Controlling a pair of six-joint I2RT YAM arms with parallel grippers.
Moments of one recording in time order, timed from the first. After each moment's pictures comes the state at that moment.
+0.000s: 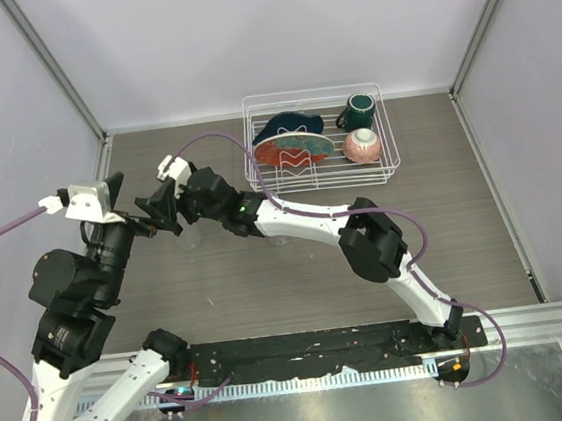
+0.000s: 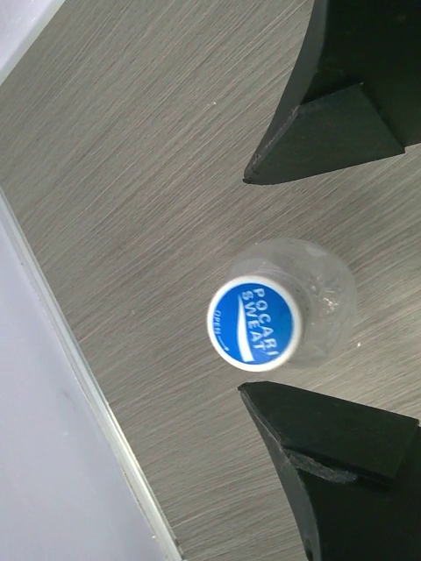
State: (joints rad) left arm -0.53 0.57 1.11 -0.32 -0.26 0.02; right arm 1.06 2.26 1.93 0.09 0.05 0.03
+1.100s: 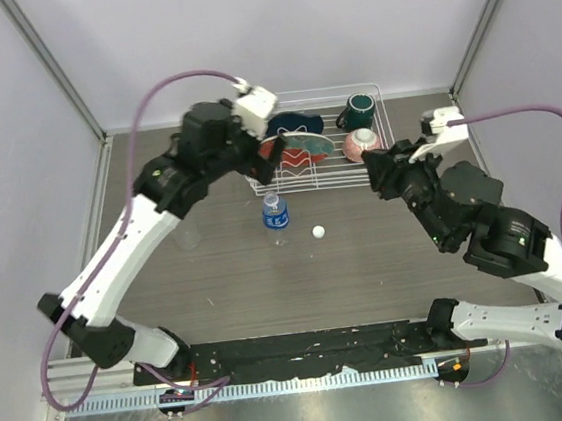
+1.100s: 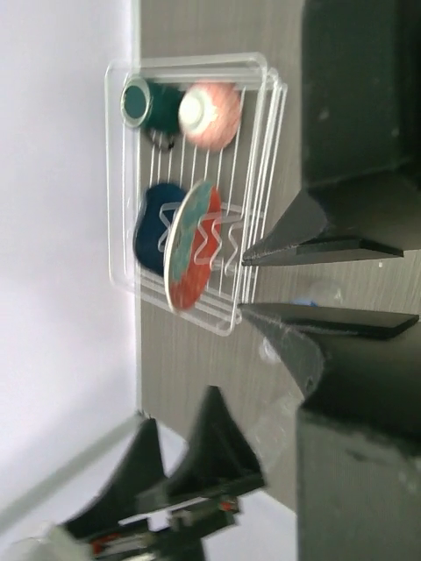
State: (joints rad) left arm -0.67 1.39 1.69 -0.67 -0.02 0.13; right arm 1.04 0.89 1.33 -0.45 0.70 0.27
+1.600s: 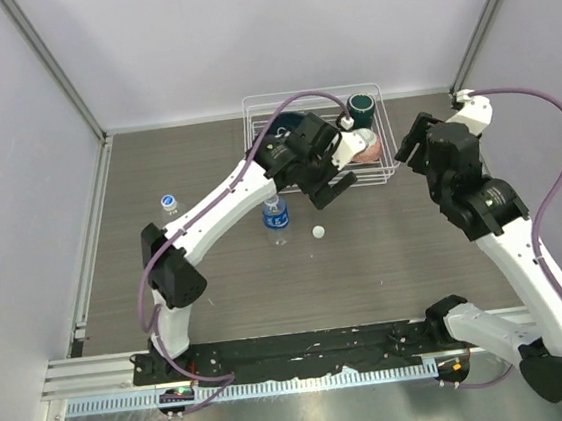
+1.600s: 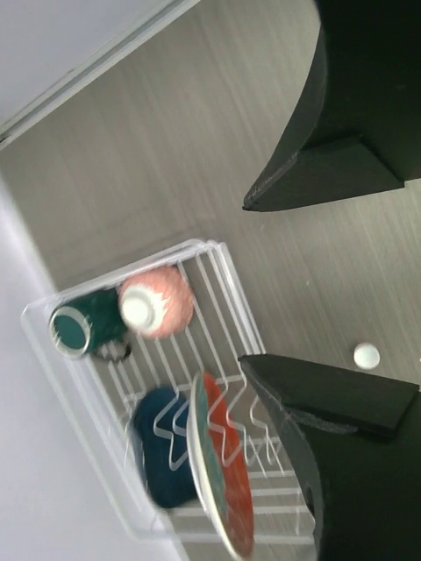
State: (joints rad) left arm -0.91 1.96 2.08 -0.98 -0.05 0.25; right arm 0.45 0.95 1.25 -0.63 0.65 0.48
